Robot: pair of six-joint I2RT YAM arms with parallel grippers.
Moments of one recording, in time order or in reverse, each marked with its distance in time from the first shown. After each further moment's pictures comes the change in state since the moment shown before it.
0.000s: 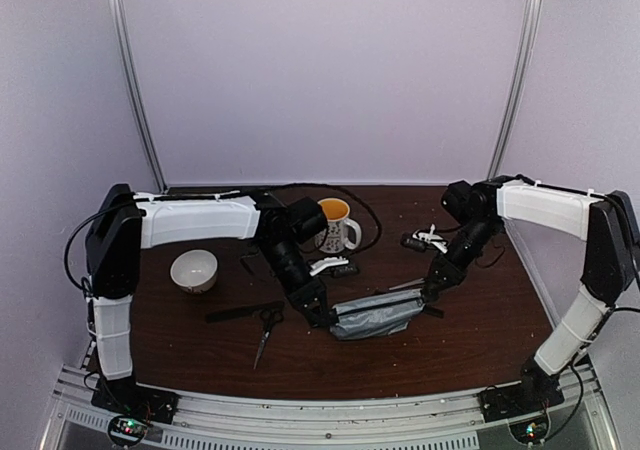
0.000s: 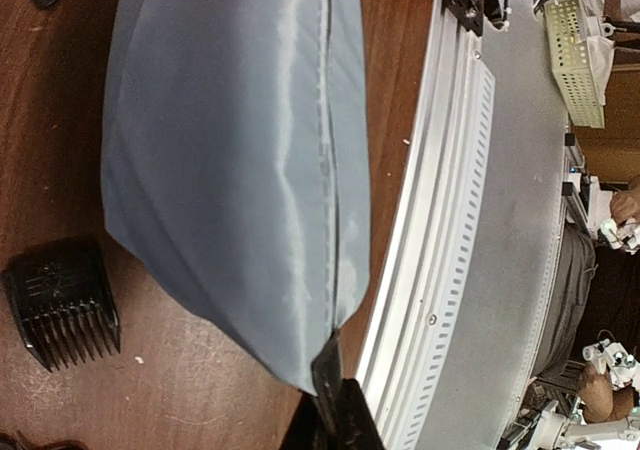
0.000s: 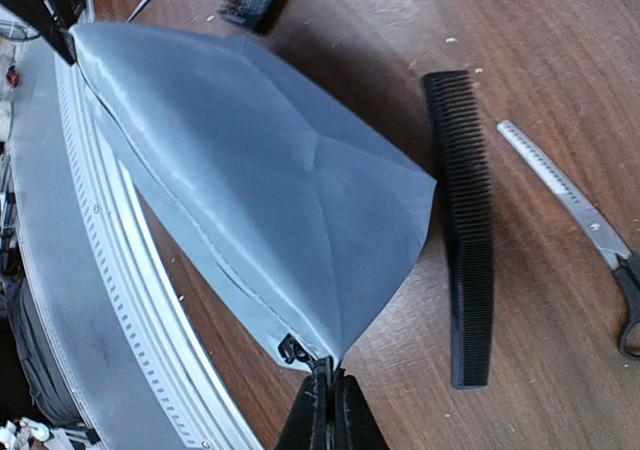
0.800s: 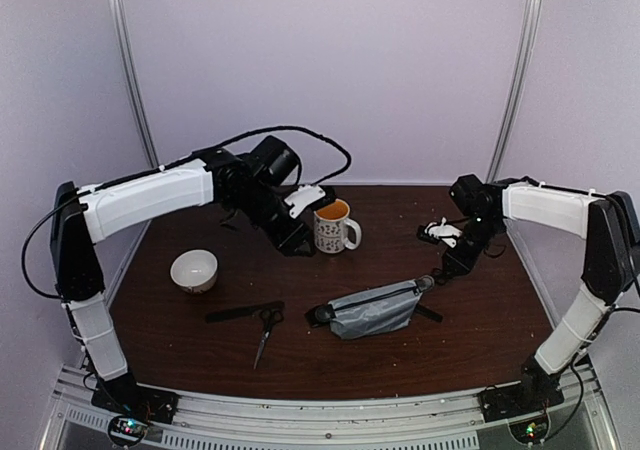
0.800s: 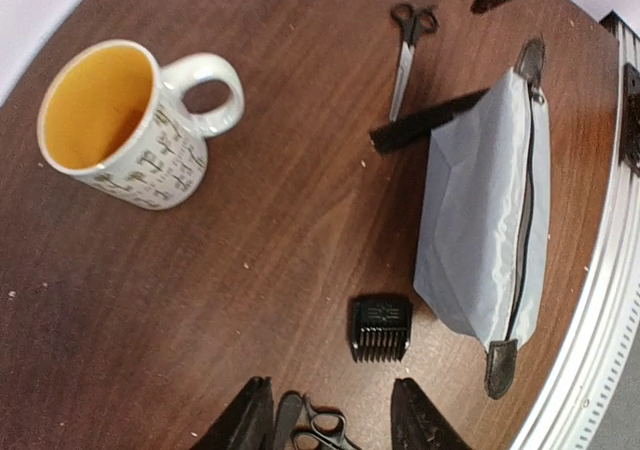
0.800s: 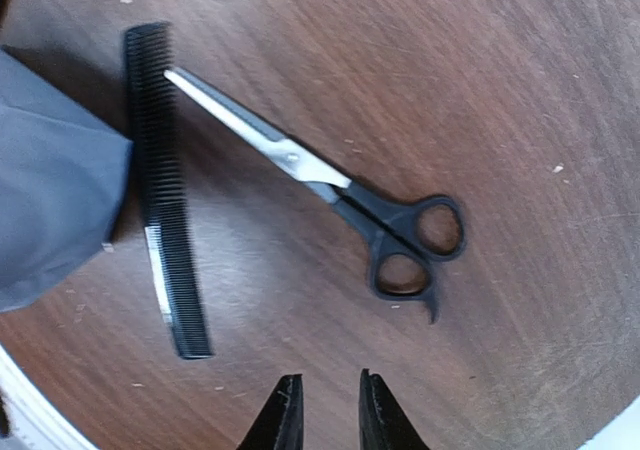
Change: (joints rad) left arm 0.090 -0.167 0.074 0.126 -0.505 -0.036; right arm -0.069 0.007 -0.022 0.197 0.434 0.010
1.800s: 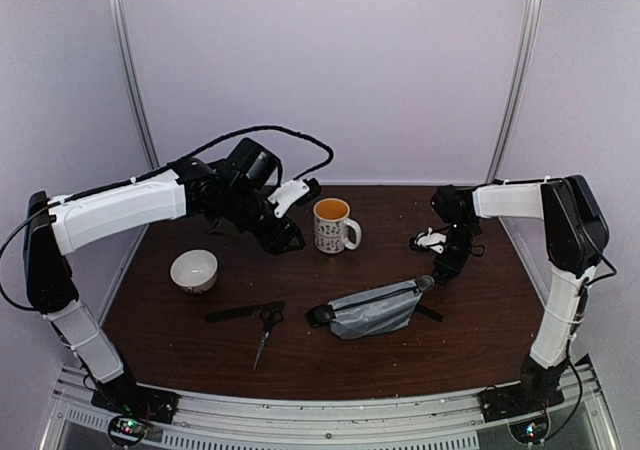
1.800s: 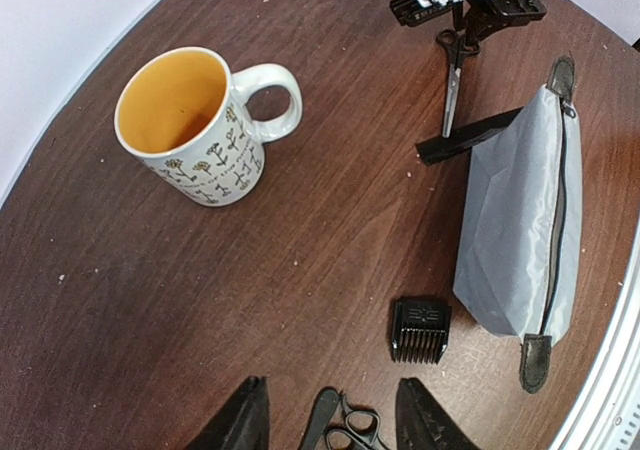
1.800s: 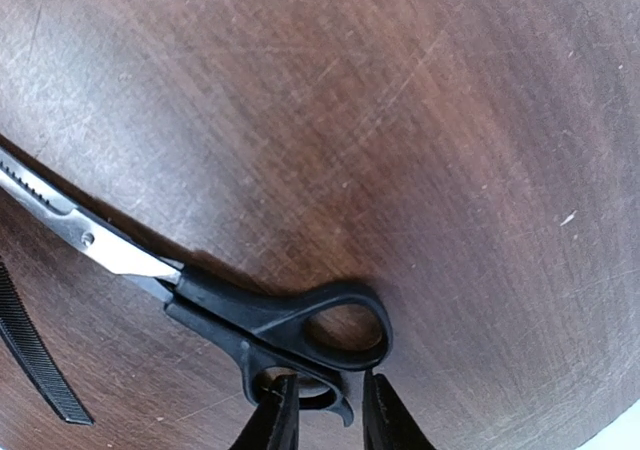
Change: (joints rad) left arm 0.000 -0.182 -0.210 0.197 -0.129 -0.017; right arm 0.000 0.274 0.113 0.057 0.195 -0.053
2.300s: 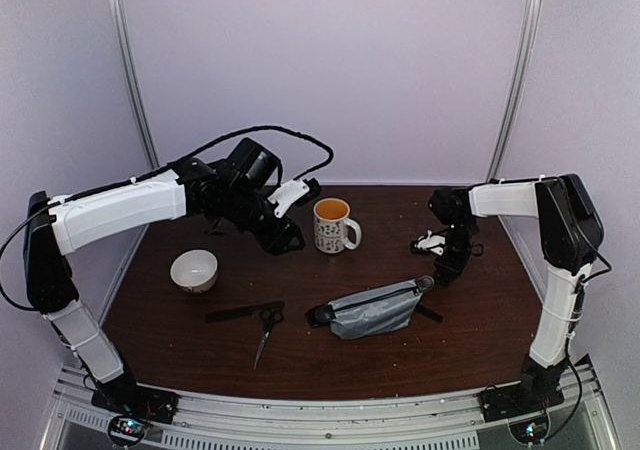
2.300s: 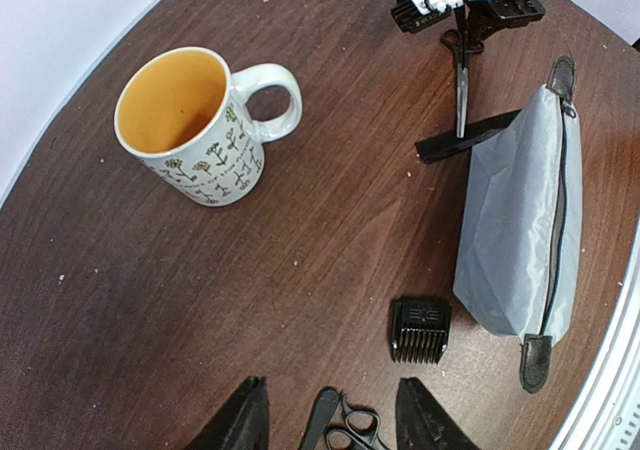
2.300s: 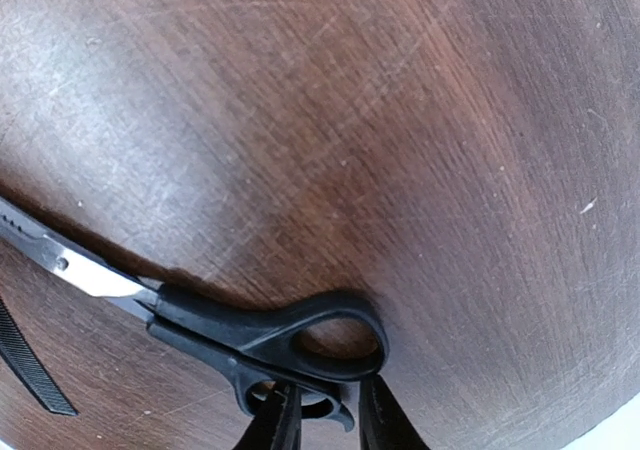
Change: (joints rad) left arm 0.000 0.000 0.000 0.000 0.000 0.000; right arm 0.002 0.036 0.032 -0.050 0.037 0.000
